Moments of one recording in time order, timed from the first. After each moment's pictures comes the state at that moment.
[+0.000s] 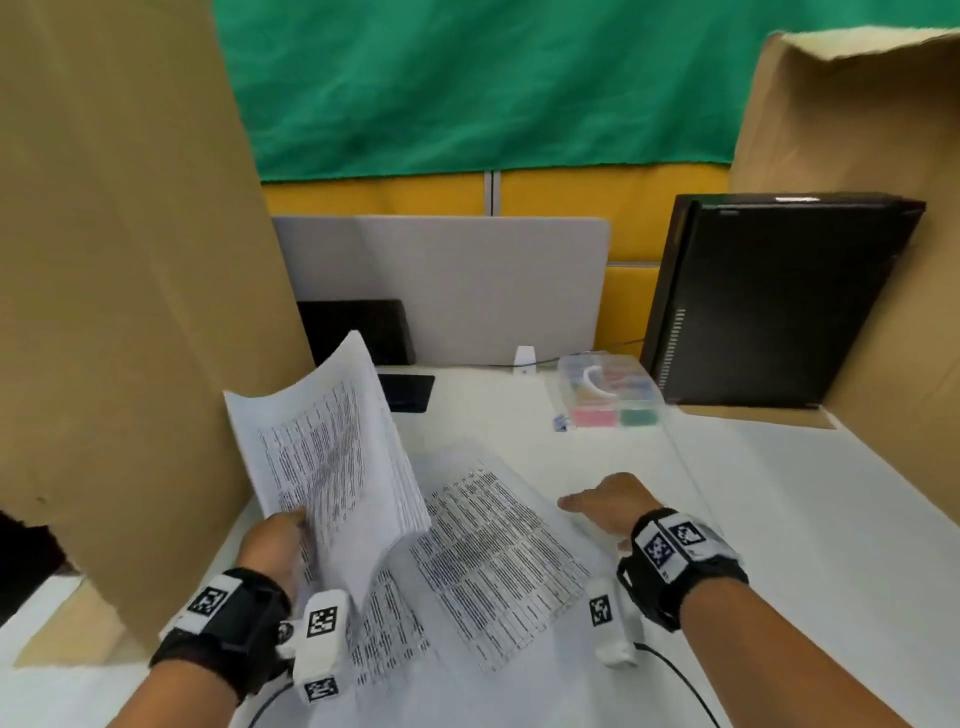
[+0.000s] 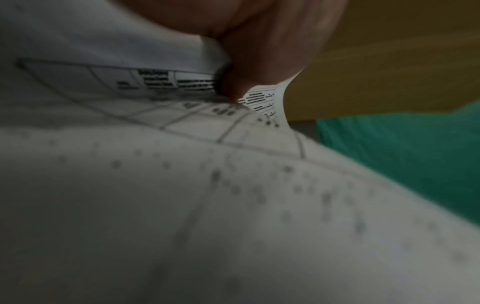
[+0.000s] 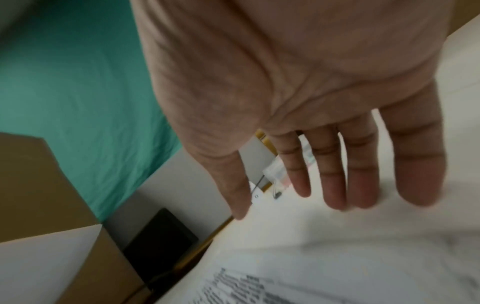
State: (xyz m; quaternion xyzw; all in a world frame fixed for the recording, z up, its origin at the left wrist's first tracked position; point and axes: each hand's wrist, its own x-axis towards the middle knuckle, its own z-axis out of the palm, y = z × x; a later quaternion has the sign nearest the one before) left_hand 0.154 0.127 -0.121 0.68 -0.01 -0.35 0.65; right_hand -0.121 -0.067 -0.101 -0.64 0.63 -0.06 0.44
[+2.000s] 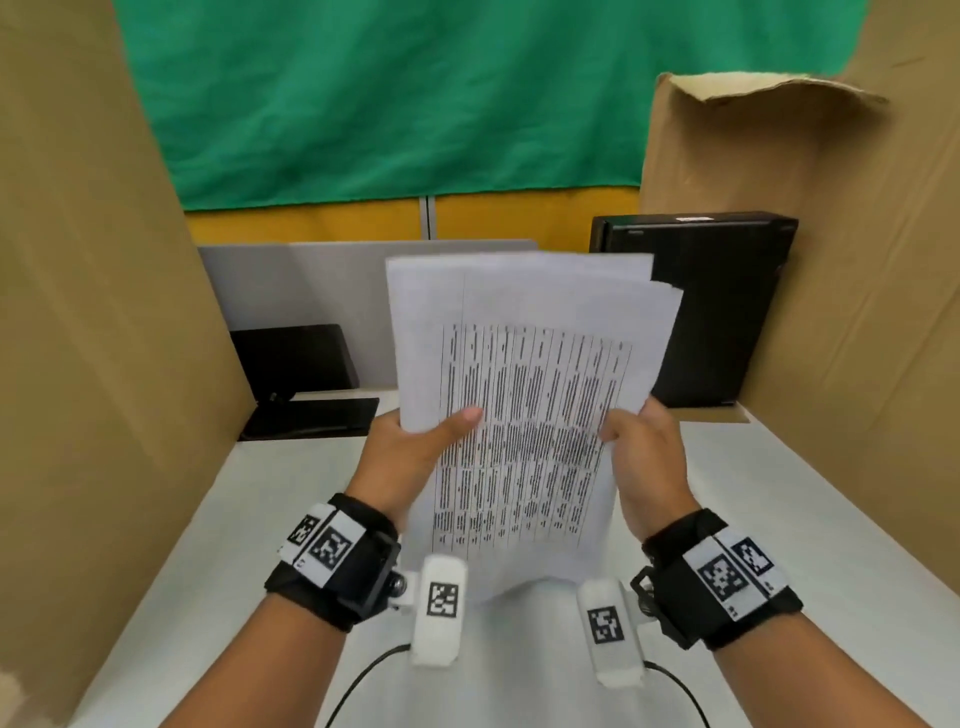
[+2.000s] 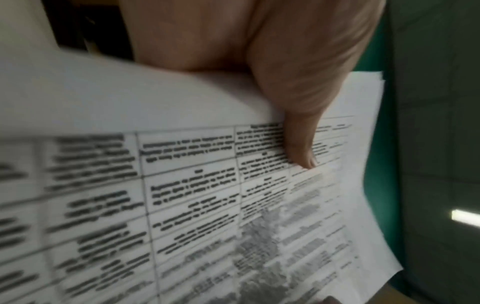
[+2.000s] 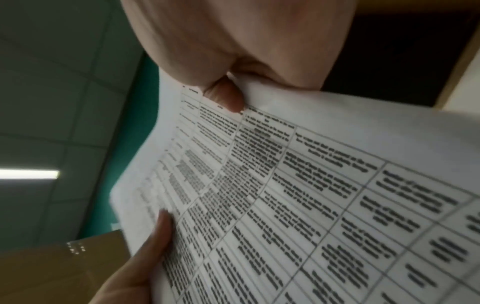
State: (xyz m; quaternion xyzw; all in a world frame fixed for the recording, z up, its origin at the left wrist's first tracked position) left_hand 0.012 0.052 -0.014 0.54 -0.42 -0.36 0.64; right_hand -0.188 -0.021 -0.011 -0.53 0.37 -0.55 0.52
